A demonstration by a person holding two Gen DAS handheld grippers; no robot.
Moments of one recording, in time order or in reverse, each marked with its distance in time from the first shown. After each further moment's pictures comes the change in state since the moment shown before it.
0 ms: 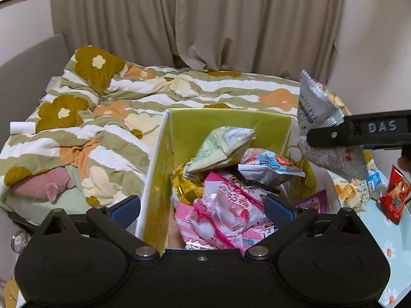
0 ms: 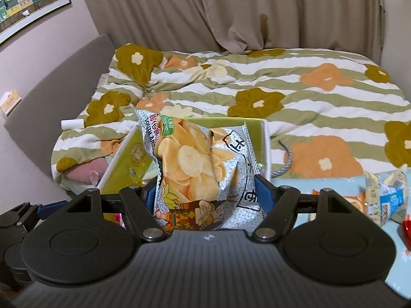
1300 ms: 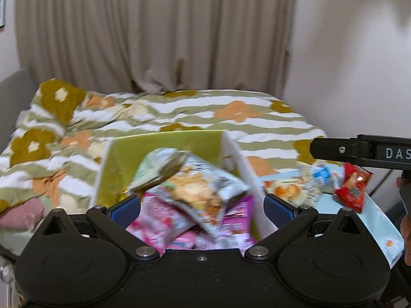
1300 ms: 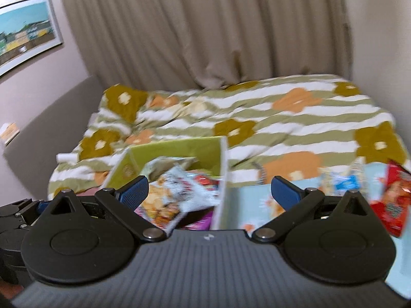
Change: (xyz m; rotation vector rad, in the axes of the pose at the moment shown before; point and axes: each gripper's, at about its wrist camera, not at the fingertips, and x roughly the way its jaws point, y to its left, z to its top) left arm -0.047 -0.075 -0.007 0.143 -0.096 -0.151; right arm -0.111 -0.044 -0.052 0.107 -0.224 -0.111
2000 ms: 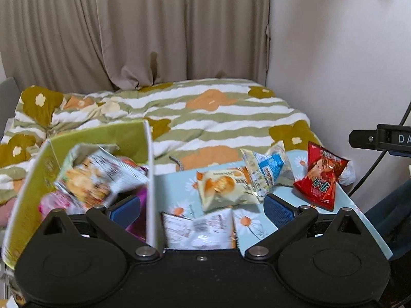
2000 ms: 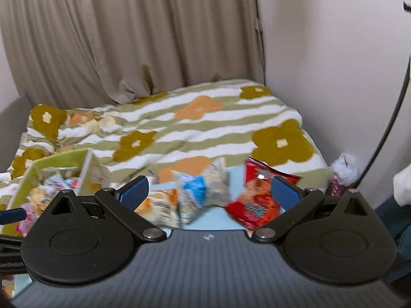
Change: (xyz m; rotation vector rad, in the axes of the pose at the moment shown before) left arm 0.040 -0.164 -0.014 0.039 0.050 0.038; right arm -0.055 -0.196 -0.006 0.081 -0.009 -0.278
